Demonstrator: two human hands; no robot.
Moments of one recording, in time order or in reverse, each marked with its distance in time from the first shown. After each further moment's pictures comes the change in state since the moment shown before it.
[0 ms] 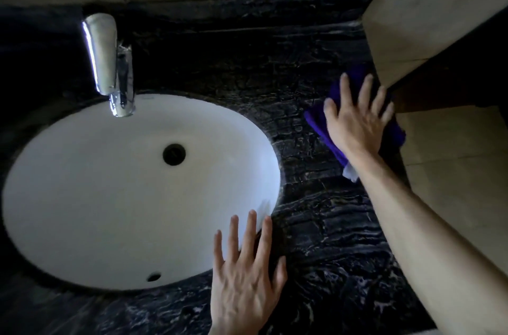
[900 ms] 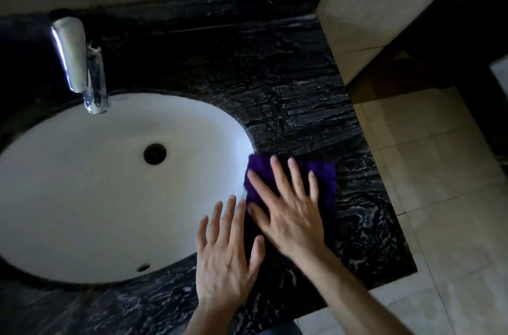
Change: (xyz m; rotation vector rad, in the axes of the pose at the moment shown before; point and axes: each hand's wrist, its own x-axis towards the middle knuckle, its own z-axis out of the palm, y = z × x) left_hand -0.008 -0.010 0.003 -0.170 0.024 0.044; right_hand -0.221 -0.015 0.016 -0.021 -0.076 -0.374
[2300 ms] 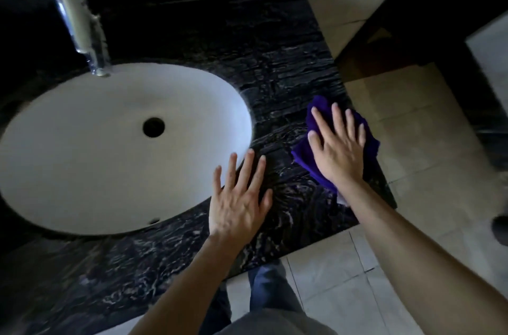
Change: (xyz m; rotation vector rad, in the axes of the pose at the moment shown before) left_hand 0.001 0.011 0.001 0.247 -0.114 0.215; right_hand -0.010 0.103 -0.011 0.018 0.069 0.390
